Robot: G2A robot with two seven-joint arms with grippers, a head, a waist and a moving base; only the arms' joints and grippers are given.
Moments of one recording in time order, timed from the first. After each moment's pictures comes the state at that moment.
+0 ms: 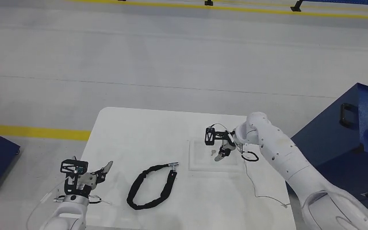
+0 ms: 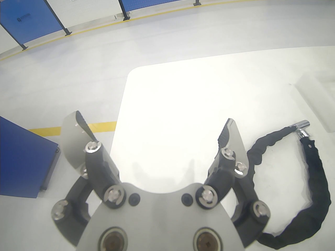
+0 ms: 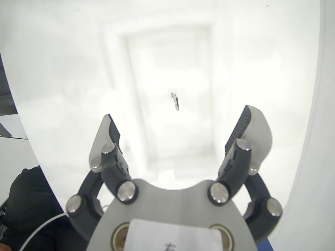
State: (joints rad) left arm 1.73 -1.15 -1.60 -1.80 1.33 0.00 0.00; right arm -0.45 -1.14 0.59 -0.86 -1.05 -1.01 0.65
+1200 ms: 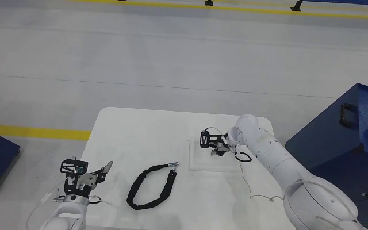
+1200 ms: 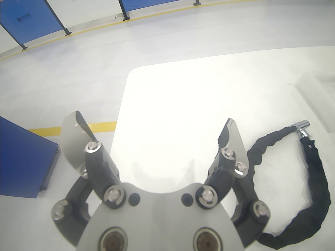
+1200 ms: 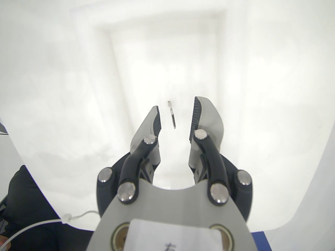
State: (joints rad) left arm 1.73 -1.15 -1.60 -1.80 1.33 0.00 0.00; right arm -0.36 -1.30 0.41 -0.53 -1.17 -1.01 0.42
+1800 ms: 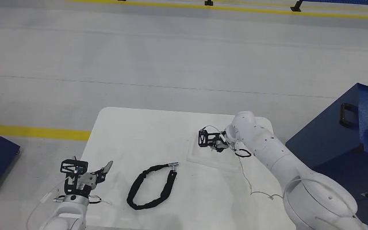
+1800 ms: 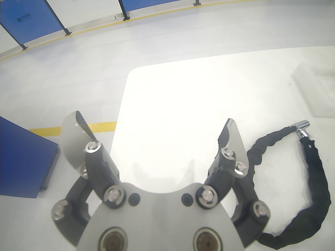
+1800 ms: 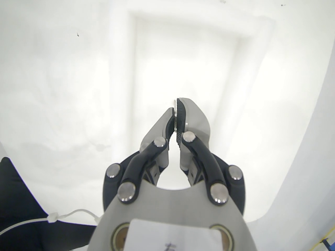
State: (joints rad) left arm 1.73 -1.15 -1.60 -1.80 1.33 0.00 0.00; right arm -0.31 -1.31 0.33 -0.55 -1.28 -1.01 0.32
